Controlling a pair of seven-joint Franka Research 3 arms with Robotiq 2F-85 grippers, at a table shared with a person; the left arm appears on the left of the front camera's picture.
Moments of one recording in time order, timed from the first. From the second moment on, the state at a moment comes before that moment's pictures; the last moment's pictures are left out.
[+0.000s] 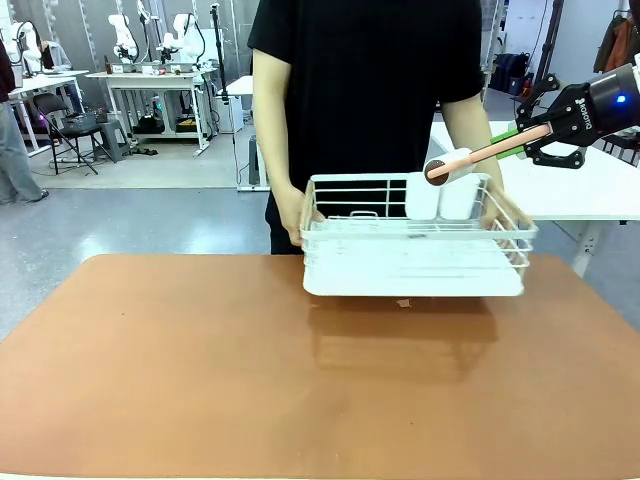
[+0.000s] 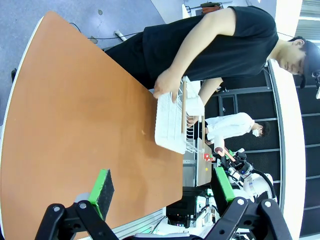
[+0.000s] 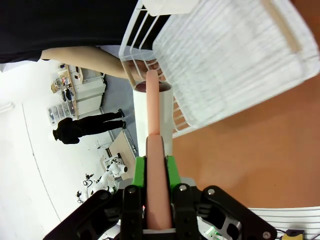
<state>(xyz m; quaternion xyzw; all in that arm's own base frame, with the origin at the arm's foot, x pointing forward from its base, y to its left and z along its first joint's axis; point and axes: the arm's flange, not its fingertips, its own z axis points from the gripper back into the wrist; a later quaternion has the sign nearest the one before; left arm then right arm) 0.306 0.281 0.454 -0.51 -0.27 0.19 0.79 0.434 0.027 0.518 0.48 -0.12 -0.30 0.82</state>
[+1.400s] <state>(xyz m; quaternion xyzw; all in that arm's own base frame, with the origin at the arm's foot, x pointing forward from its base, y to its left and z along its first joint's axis) 0.306 0.281 0.454 -0.51 -0.27 0.19 0.79 0.434 0.027 0.518 0.48 -0.12 -0.30 0.82</state>
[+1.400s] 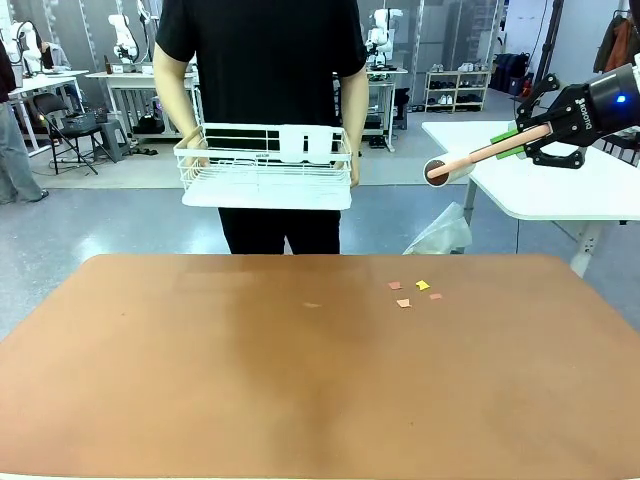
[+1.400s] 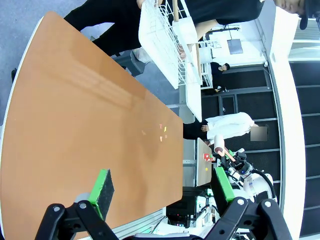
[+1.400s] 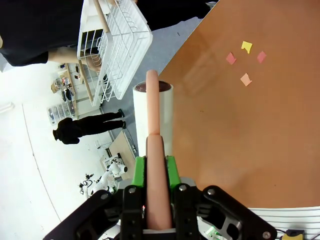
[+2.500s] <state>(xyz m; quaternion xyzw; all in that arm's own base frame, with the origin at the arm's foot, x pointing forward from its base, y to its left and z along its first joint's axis) 0.306 0.281 0.454 -0.51 -0.27 0.19 0.79 0.446 0.005 0.554 0.34 -0.06 -0.18 0.92</state>
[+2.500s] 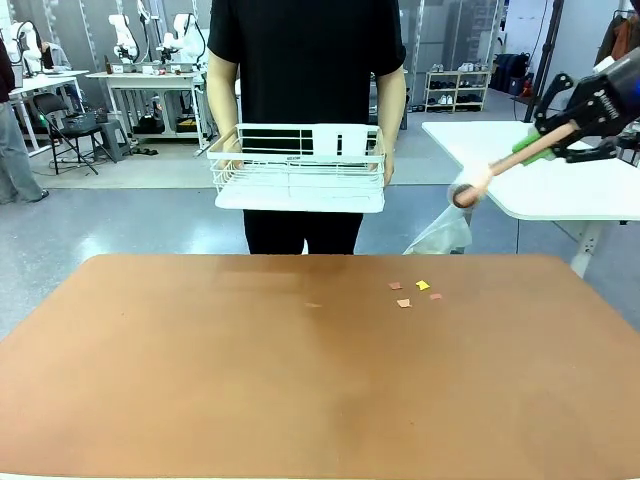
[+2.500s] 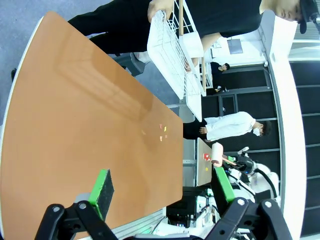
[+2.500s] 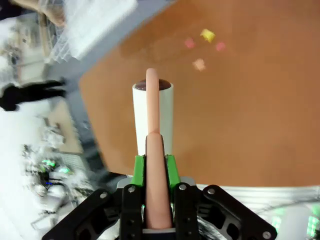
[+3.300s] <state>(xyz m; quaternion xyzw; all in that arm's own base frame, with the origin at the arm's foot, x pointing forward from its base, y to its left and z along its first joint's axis) 0.306 0.281 0.454 -0.51 -0.27 0.19 0.79 0.569 0.004 0.451 0.26 0.00 0.05 0.96</state>
